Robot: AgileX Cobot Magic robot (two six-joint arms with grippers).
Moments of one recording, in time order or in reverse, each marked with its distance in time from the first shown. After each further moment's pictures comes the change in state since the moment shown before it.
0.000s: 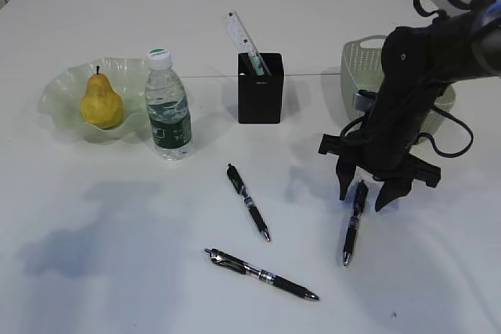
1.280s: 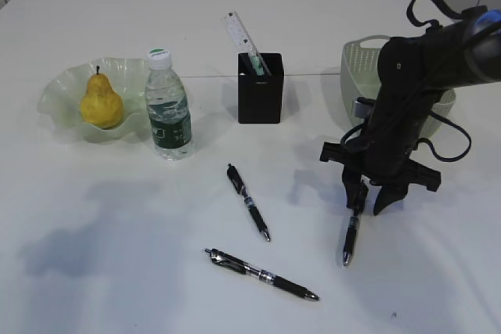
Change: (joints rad) left arm 0.000 0.000 0.000 -0.002 -0.002 0.000; right arm -0.001 0.026 0.000 -0.028 -0.004 0.002
